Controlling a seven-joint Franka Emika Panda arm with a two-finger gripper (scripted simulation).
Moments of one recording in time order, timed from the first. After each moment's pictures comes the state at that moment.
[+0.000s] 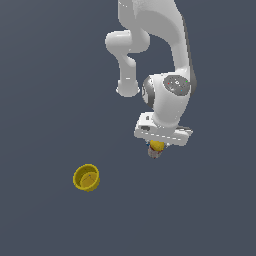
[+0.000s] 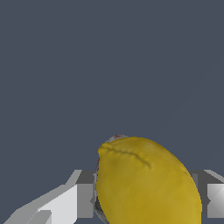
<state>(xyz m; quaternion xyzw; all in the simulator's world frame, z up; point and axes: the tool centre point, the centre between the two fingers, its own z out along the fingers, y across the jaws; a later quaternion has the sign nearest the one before) 0.009 0.125 0.132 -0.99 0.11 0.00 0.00</state>
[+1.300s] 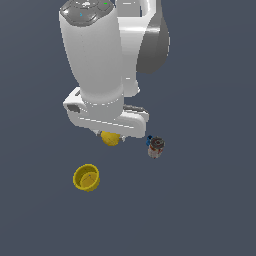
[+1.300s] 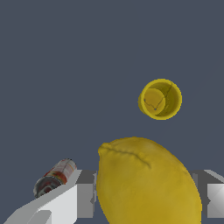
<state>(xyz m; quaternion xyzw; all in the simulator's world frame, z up) 0.076 -0.053 0.284 -0.99 0.12 0.00 0.00</state>
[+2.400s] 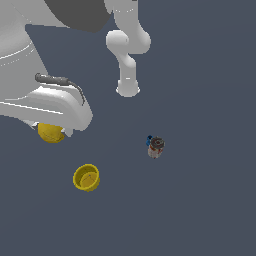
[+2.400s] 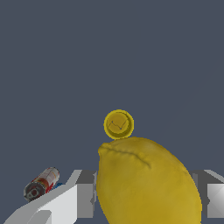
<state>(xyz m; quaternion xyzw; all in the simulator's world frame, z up) 0.126 -0.166 0.382 -0.99 0.11 0.00 0.00</state>
